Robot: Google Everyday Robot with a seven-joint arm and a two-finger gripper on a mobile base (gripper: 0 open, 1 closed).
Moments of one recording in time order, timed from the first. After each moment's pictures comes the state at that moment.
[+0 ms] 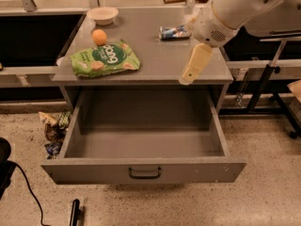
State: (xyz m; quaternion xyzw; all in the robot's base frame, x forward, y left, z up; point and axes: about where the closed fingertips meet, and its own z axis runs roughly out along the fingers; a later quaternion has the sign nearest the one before) arm 0.601 -0.102 0.942 -0.64 0.71 0.05 0.29
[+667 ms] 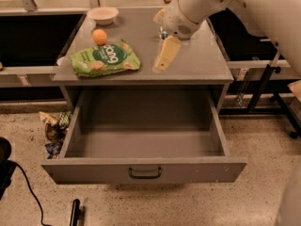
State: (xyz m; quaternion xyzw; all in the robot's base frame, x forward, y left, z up) arm 0.663 -0.025 0.935 -0.68 0.65 0.06 0.33
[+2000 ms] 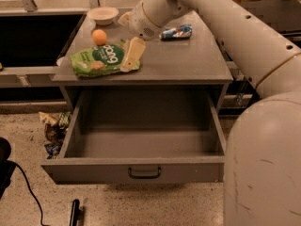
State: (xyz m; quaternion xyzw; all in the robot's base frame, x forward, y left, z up) arm 0.698 0.081 0.915 -0.72 0.58 0.14 0.36
